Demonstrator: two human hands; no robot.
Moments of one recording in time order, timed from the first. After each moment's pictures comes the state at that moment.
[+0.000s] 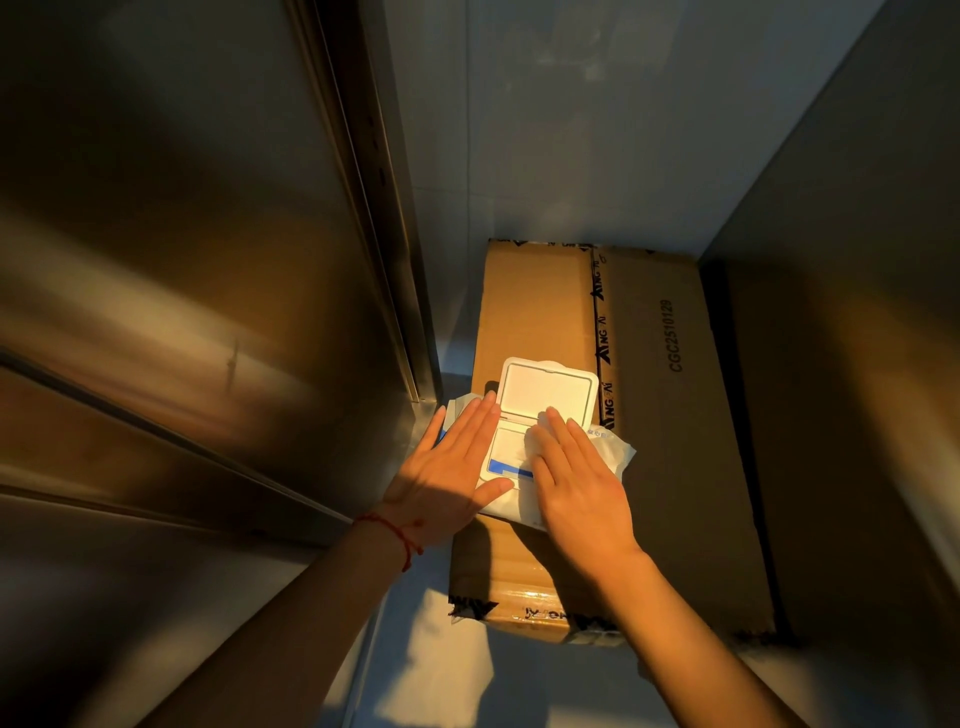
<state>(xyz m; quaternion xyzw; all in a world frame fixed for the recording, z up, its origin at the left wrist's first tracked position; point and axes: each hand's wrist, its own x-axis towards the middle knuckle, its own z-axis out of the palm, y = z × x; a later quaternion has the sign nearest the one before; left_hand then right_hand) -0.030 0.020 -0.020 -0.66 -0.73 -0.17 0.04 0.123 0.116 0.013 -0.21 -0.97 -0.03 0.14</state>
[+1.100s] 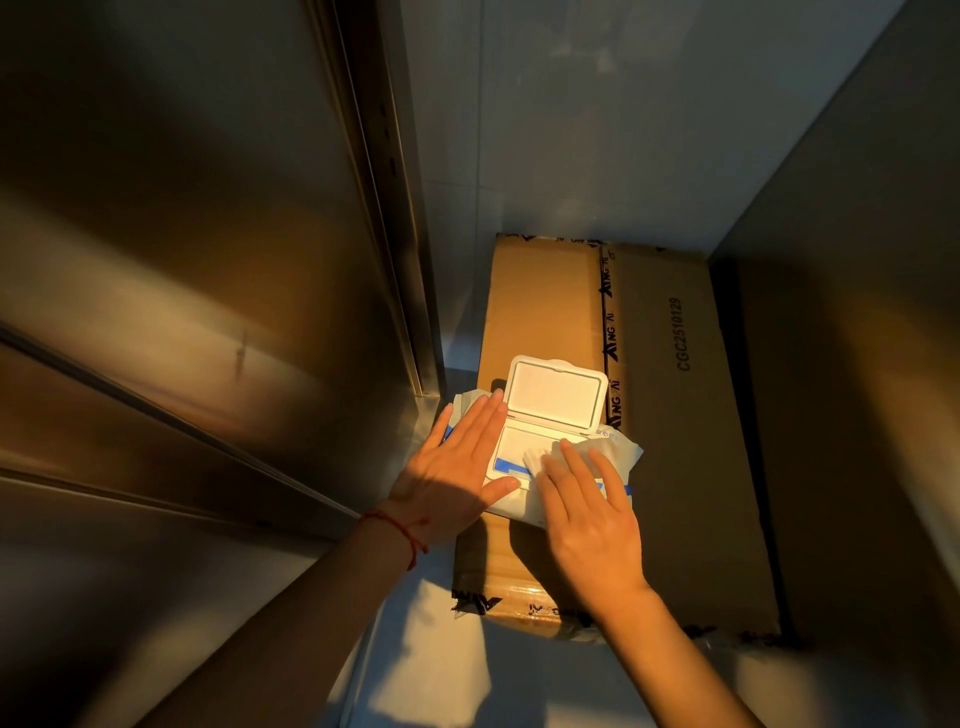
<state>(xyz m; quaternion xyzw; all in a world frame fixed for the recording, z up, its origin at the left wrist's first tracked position) -0.028 0.019 -0.025 -0.66 -0.73 -0.18 0.03 0.143 0.099 -0.001 -0.18 -0.96 -0.09 0.21</state>
